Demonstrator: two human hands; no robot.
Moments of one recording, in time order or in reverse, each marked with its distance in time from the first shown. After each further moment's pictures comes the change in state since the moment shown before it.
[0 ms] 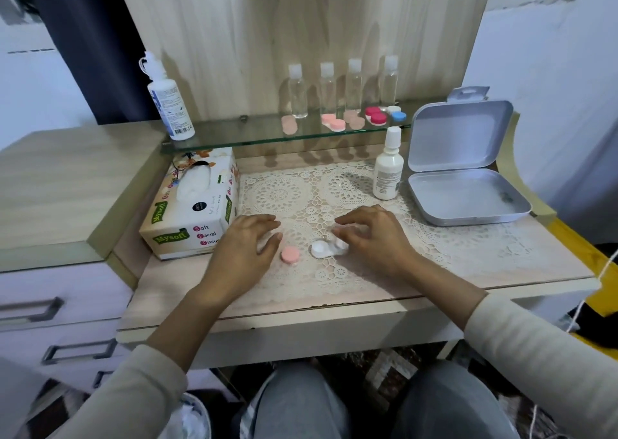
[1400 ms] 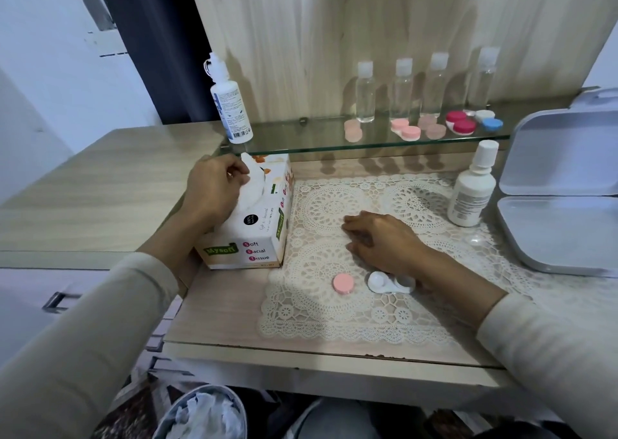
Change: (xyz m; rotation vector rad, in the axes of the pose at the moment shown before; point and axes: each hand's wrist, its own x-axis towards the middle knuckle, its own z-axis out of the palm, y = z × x) left_hand 0.089 -0.093 -0.073 0.166 0.242 -0.327; right_hand 0.083 -0.009 0.050 -0.189 -0.281 -0.227
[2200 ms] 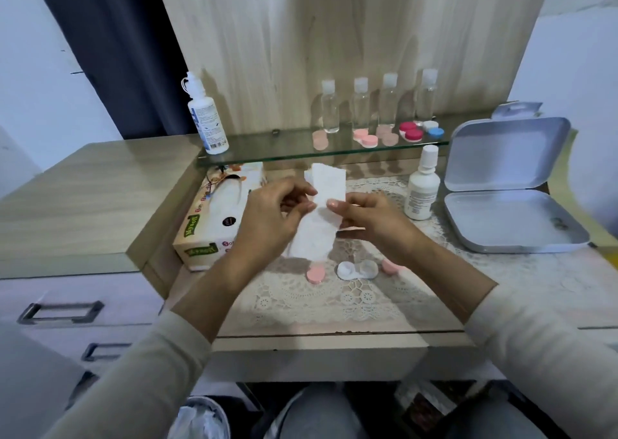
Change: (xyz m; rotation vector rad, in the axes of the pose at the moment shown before) left_hand -0.081 0.100 0.005 -0.544 -0.080 0.330; right_hand -0.041 -0.032 -0.053 1.213 0.094 0.288
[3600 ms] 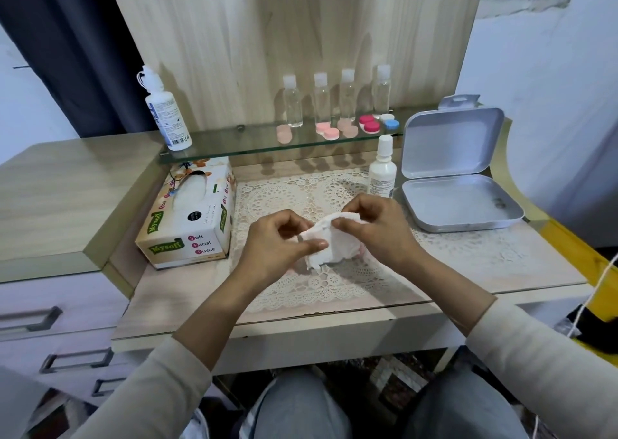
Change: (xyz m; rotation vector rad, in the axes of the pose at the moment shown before) left_hand -0.037 0.025 0.036 -0.269 -0.191 -0.397; right_hand -0.044 0.018 -0.030 -0.443 0.334 -0.262
